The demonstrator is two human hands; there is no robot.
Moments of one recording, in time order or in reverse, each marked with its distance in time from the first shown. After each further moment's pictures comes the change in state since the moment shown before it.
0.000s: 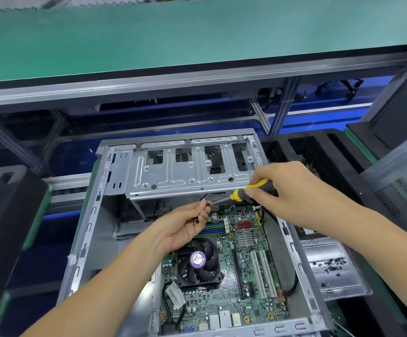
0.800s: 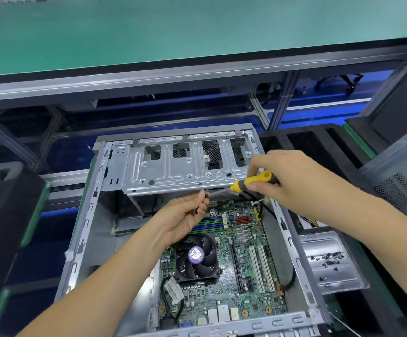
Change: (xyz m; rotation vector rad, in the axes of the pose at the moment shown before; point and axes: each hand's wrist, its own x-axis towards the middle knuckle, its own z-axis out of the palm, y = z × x) left_hand 0.002 0.001 0.005 0.083 0.006 0.124; right_hand 0.003 0.000 -0.010 -0.152 -0.027 -0.051
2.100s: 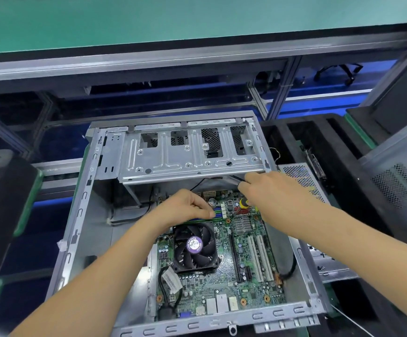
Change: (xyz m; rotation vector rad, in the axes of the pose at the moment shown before) left_hand 0.006 0.004 -0.009 1.289 -0.065 0.062; right_hand 0.010 0.006 0.070 -0.541 -0.092 -0.200
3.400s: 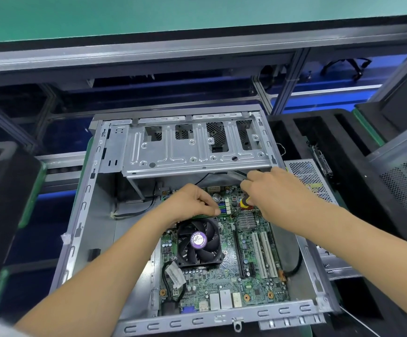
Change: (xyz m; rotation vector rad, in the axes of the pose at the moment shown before) left_hand -0.001 0.003 0.003 0.045 0.005 0.020; right_hand 0.008 -0.002 0.014 0.041 0.001 -0.022
